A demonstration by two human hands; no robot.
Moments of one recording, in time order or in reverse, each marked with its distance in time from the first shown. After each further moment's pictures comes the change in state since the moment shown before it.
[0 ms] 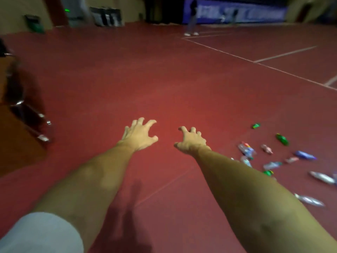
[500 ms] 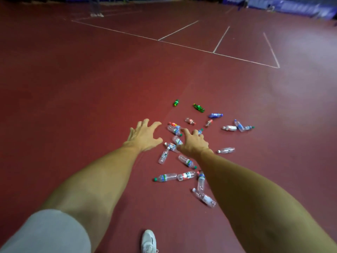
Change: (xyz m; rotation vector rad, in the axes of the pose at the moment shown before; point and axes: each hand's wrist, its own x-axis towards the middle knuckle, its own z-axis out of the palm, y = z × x) left_hand 0.153 0.334 0.112 0.019 -0.197 0.569; right_hand 0.019 0.316 -0.066 0.096 0.112 0.561
